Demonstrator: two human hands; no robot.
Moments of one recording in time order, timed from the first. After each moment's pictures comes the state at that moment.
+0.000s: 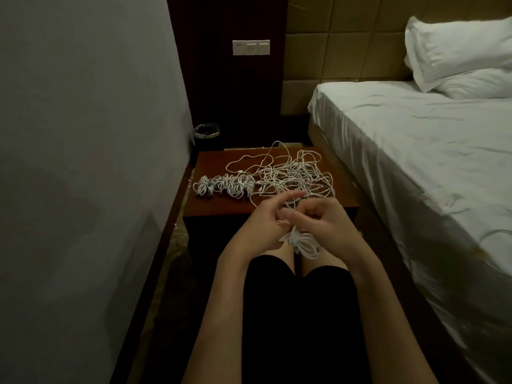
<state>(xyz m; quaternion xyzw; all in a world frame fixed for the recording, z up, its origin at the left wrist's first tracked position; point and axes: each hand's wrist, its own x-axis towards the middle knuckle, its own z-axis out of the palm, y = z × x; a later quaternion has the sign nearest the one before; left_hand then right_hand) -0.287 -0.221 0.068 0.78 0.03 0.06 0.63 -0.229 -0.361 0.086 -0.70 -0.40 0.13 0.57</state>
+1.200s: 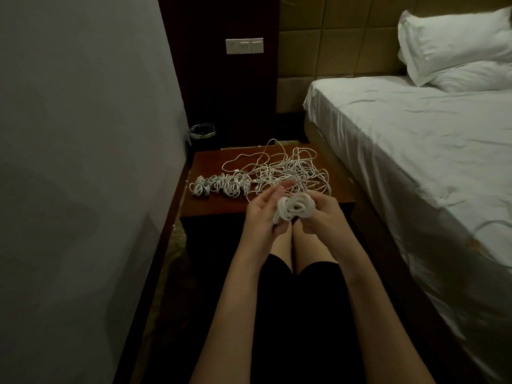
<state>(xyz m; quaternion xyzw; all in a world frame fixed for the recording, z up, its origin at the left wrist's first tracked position) -0.276 -0.245 0.058 0.53 0.04 0.17 0.83 -0.218 -0.357 0.067 -0.65 -0.29 0.17 0.68</state>
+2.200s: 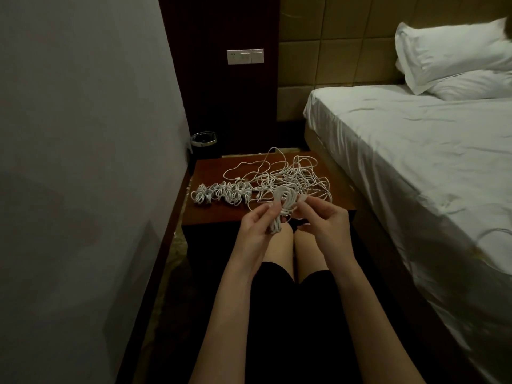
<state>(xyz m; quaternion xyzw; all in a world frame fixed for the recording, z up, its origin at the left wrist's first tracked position) -0.282 -0.230 0.053 0.52 0.11 0.14 0.84 -0.221 -0.348 0.061 -0.65 -0.17 0.07 0.74</state>
